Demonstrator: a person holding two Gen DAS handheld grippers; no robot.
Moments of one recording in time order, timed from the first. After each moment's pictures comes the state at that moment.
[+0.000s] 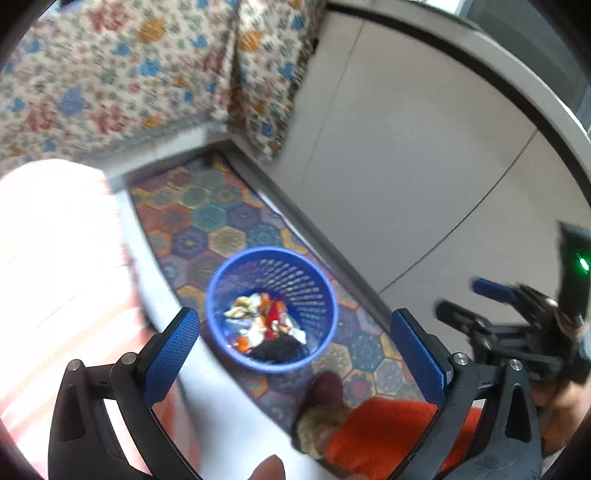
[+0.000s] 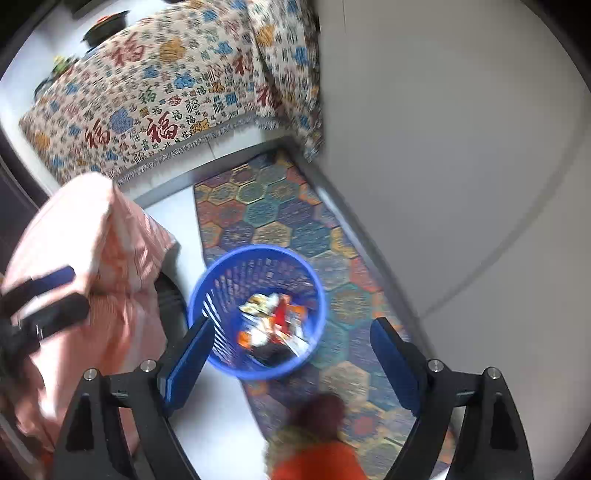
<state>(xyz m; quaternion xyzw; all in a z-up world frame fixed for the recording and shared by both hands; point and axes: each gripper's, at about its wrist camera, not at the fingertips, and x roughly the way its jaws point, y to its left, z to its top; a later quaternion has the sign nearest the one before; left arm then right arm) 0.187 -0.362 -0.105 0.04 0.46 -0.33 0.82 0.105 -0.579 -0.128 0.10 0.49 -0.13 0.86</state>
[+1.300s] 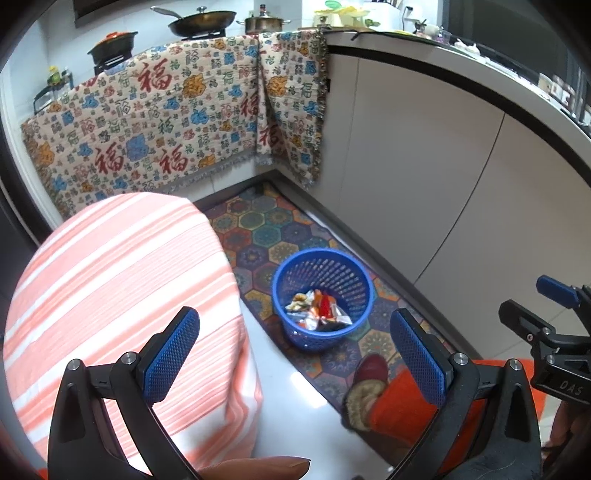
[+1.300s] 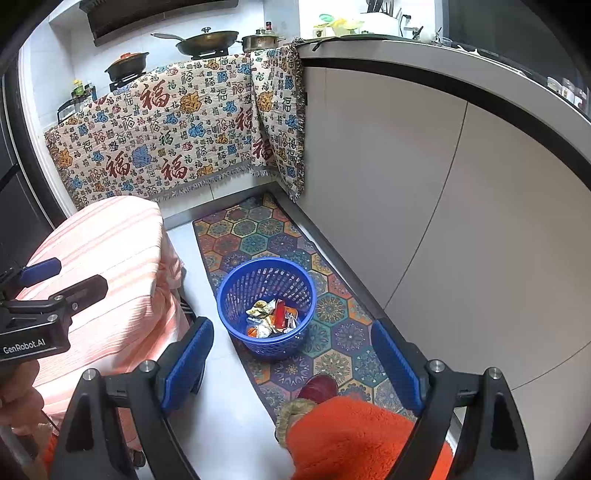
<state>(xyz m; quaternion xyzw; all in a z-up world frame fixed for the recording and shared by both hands) 0.088 -0.303 -0.031 0.11 0.40 -0.26 0.87 -0.031 -0.473 -0.016 0.09 0.41 -0.19 0.89</state>
